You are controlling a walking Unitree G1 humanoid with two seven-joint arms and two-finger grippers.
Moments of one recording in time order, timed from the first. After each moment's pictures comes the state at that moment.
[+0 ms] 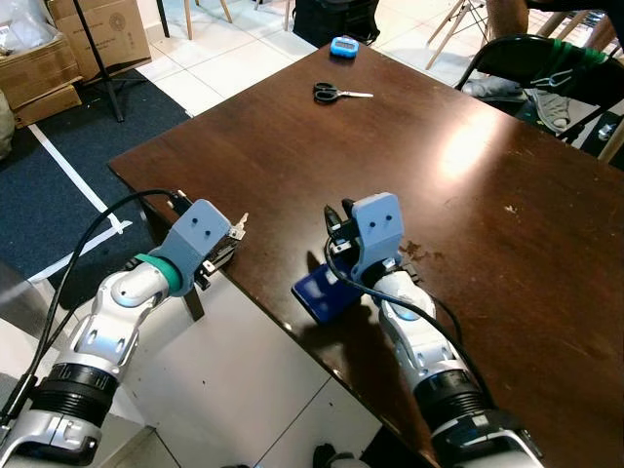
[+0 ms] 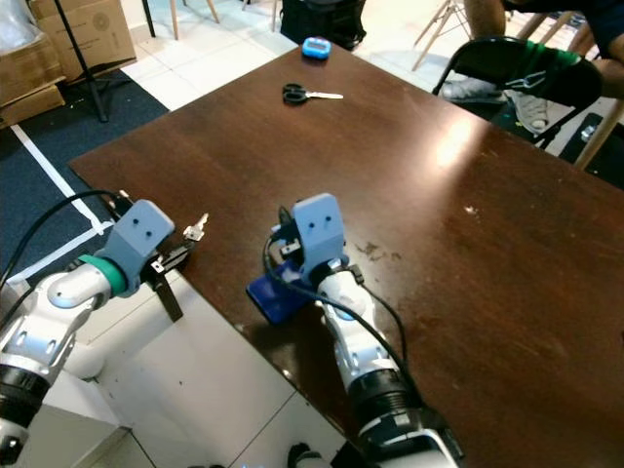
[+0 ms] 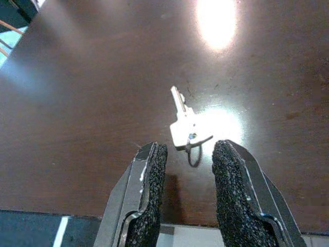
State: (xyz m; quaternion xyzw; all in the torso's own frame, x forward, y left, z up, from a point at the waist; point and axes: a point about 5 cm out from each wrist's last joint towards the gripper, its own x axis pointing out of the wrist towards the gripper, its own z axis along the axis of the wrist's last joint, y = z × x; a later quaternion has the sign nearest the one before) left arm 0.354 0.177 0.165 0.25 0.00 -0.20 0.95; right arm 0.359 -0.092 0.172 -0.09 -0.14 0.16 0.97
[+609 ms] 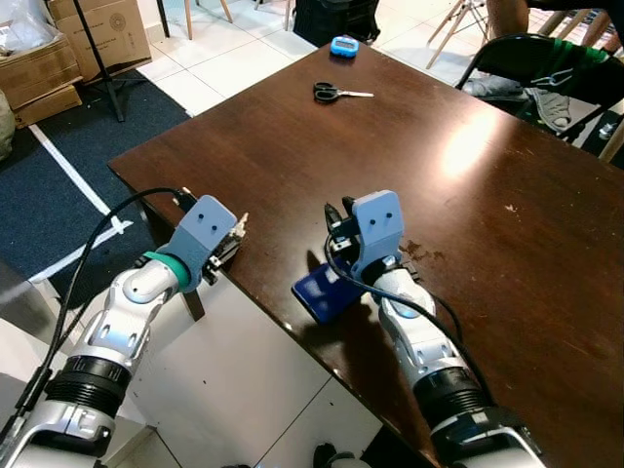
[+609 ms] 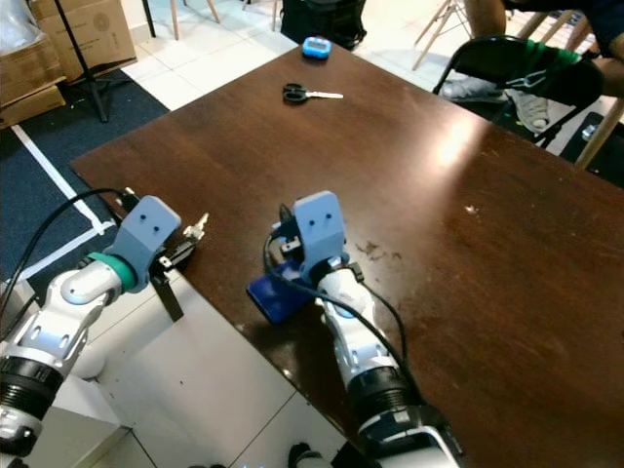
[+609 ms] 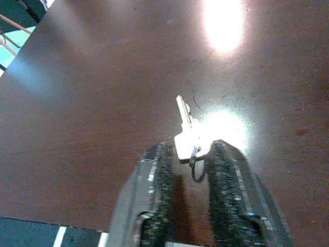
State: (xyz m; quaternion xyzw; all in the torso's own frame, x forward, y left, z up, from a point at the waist) left arm 0.360 0.172 0.165 0.24 -0.01 -0.19 0.95; right arm 0.360 -0.093 0.172 -0.09 -0.14 0.16 0.97
